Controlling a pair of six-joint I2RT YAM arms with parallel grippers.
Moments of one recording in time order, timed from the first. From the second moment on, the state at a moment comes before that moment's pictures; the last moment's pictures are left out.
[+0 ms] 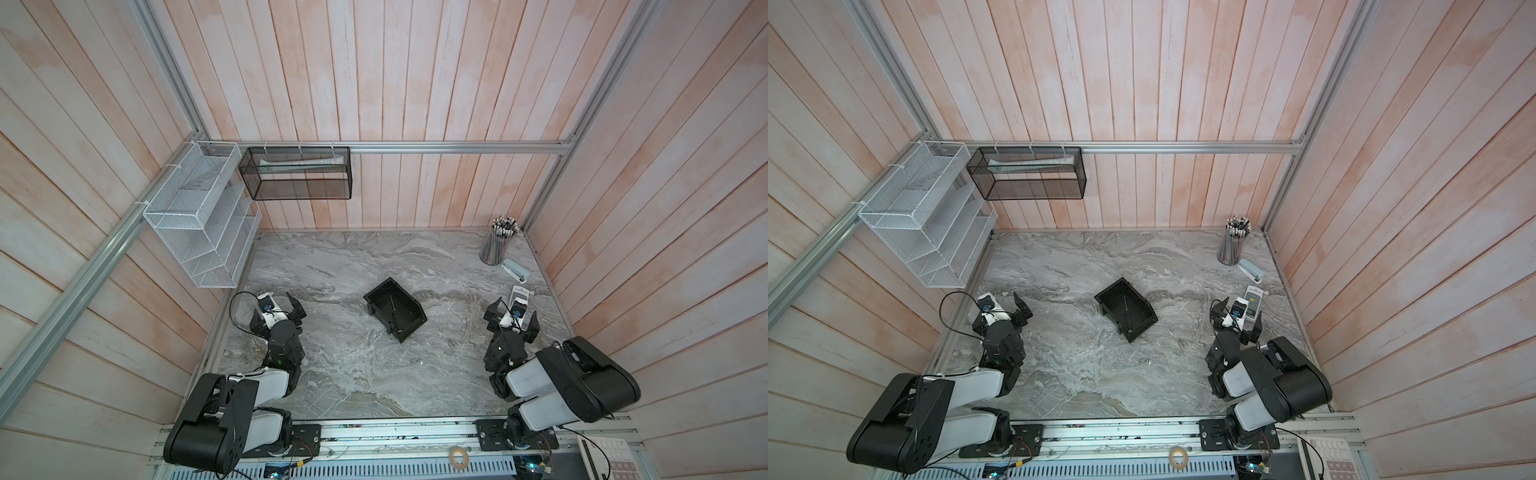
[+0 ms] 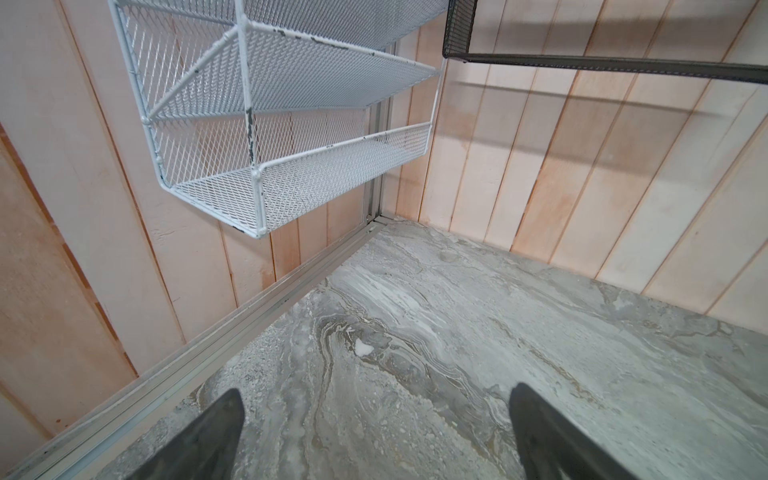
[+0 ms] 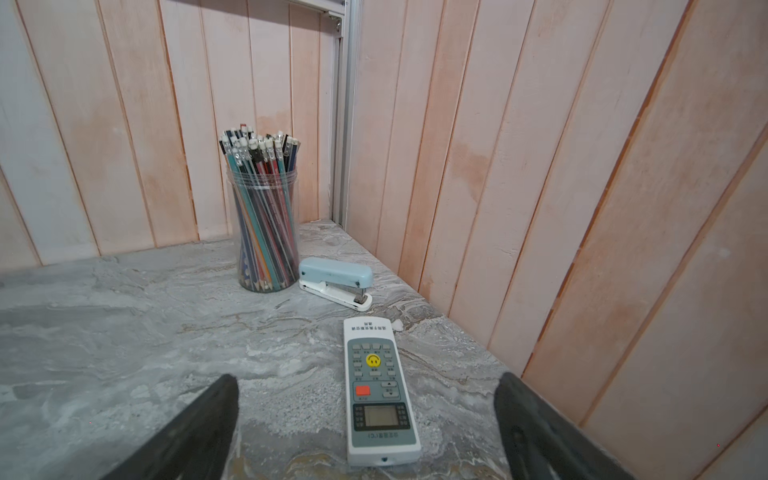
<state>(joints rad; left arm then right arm) -0.17 1.30 0.15 1.08 -0.67 -0.13 0.37 1.58 0.05 1.53 0.91 -0.13</state>
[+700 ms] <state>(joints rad) -0.16 1.51 0.30 1.12 -0.55 0.00 0.29 1.56 0.01 1.55 0.80 -0.13</state>
